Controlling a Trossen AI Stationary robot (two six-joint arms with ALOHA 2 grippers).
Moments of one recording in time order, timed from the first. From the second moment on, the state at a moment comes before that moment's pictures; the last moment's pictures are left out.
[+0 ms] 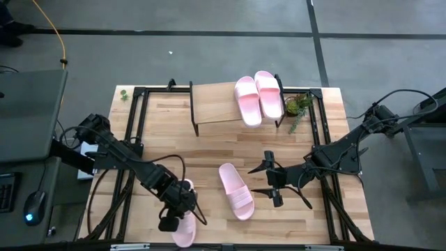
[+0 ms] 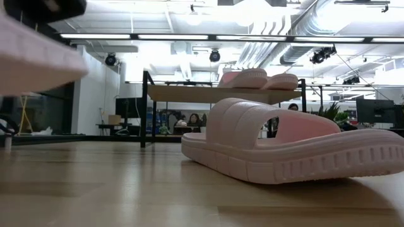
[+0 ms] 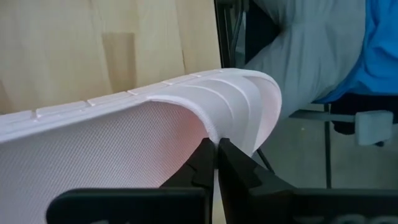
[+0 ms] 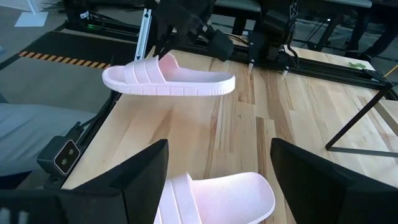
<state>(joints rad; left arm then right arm) -0.50 1.61 1.24 -0.73 0.26 -0.57 0.58 1.28 0.97 -0.15 0.42 0.07</state>
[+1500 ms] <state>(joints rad) -0.22 1.61 1.82 -1.16 0.22 -0.18 0.58 1.28 0.97 -0.15 0.42 0.07</state>
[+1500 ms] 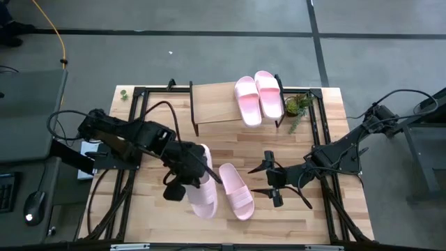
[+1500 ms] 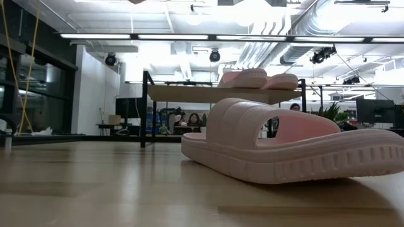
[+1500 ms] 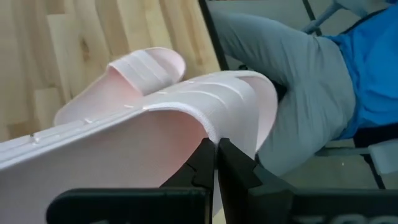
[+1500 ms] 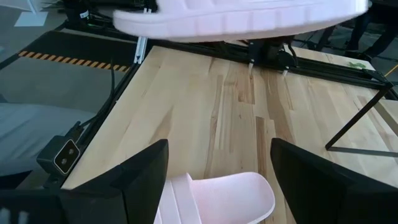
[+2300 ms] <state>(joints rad) 0.20 1.61 1.85 -1.21 0.45 0.06 0.57 1.28 0.97 -0.16 0.42 0.04</state>
